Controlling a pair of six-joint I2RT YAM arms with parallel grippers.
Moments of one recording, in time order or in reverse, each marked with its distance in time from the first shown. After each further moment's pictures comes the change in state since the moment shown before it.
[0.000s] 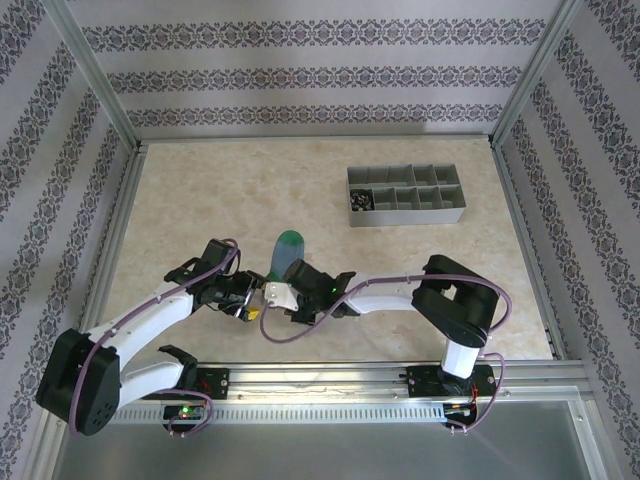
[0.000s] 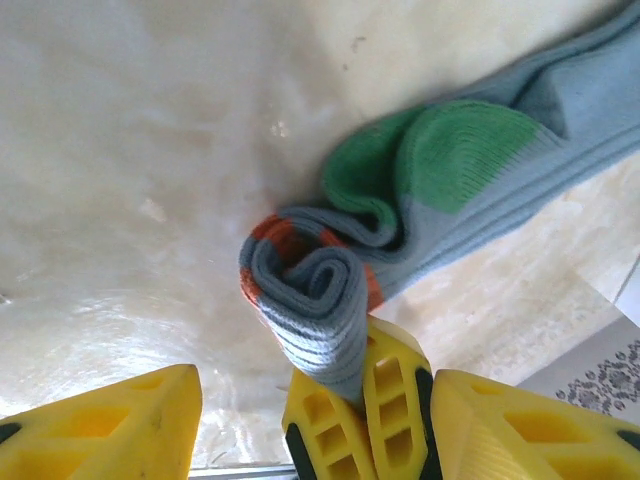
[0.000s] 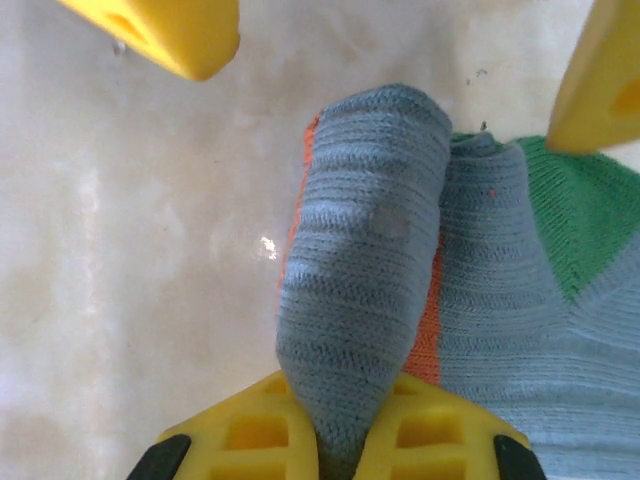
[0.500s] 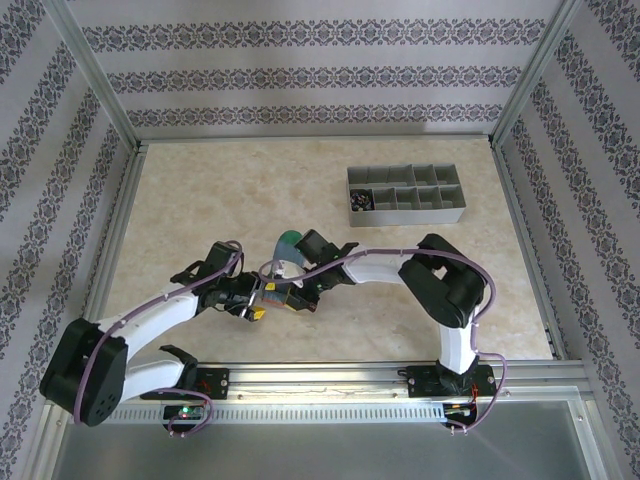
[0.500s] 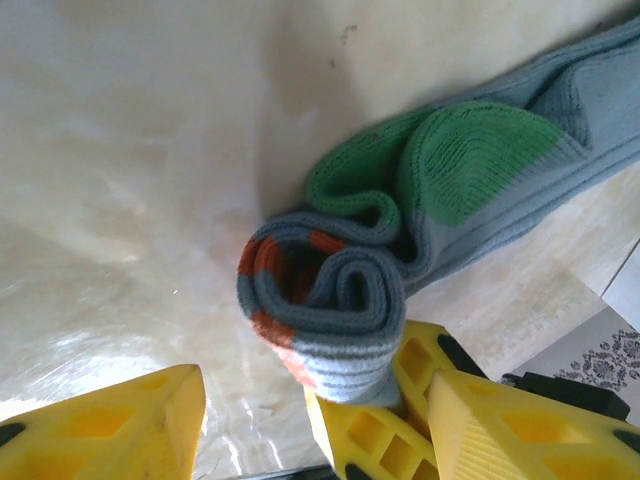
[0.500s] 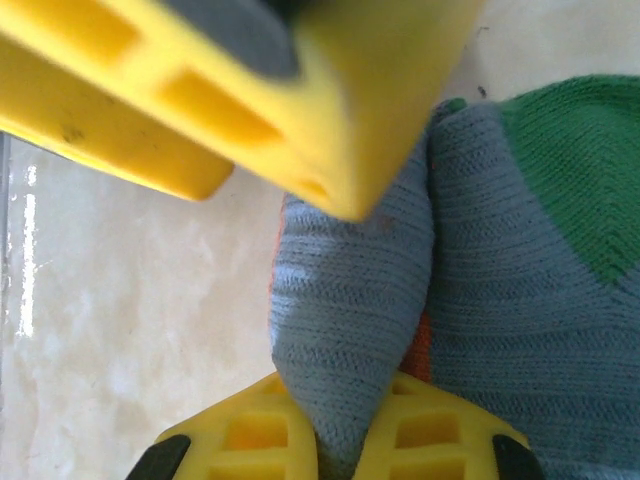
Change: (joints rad) left arm -0.022 0.074 -0.053 0.170 0.020 -0.046; right arm -0.183 0.130 0.161 -0.184 -0.446 0.107
